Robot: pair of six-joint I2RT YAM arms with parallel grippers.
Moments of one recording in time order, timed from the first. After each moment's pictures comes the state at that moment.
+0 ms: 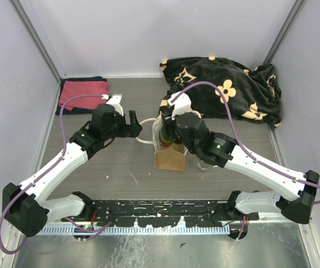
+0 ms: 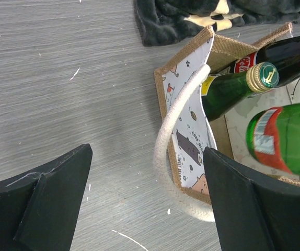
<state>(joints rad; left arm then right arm) -0.55 1.15 0.94 -0.31 -0.02 -0.40 1.00 1.20 1.20 -0.36 0.54 0.18</state>
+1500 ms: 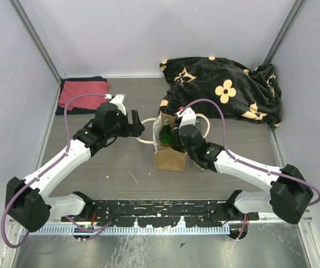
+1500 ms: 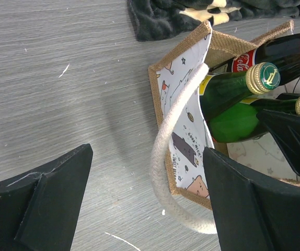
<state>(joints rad) -0.55 1.21 0.95 -0.29 0.02 -0.42 0.82 1.23 0.74 0.00 0.50 0.29</state>
